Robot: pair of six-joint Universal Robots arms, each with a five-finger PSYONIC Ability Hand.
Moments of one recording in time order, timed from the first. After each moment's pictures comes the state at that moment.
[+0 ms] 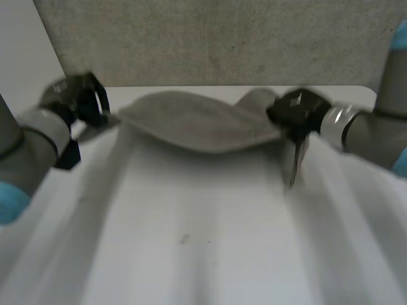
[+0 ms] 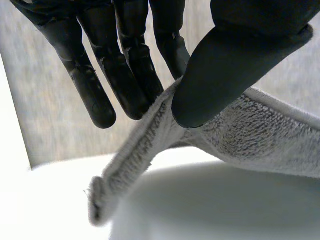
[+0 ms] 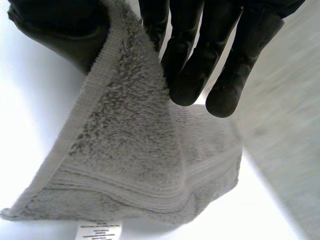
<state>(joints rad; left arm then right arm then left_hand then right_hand) 4.40 -1.80 -1.48 3.15 -1.63 2.96 1.89 -0.98 1.02 0.37 1.21 2.47 1.20 1.22 1.22 1.22 1.03 1.34 1.33 1.34 1.35 1.18</state>
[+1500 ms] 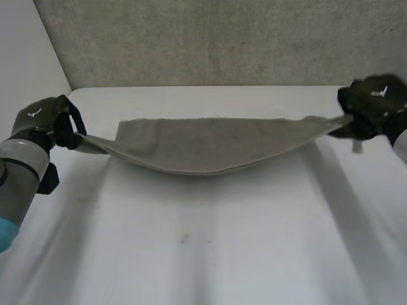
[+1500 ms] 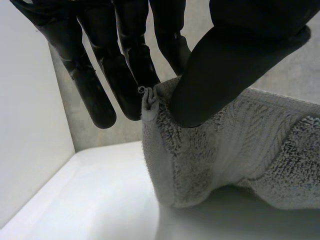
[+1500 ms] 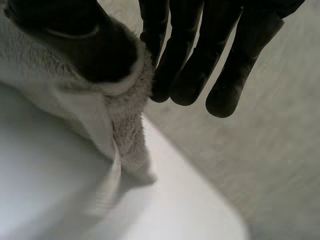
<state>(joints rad) 4.52 -1.70 -1.70 3.30 -1.63 3.01 1.64 -1.46 1.63 -0.12 1.21 2.62 1.20 1.22 1.22 1.22 1.03 1.34 1.34 1.34 1.34 1.16</state>
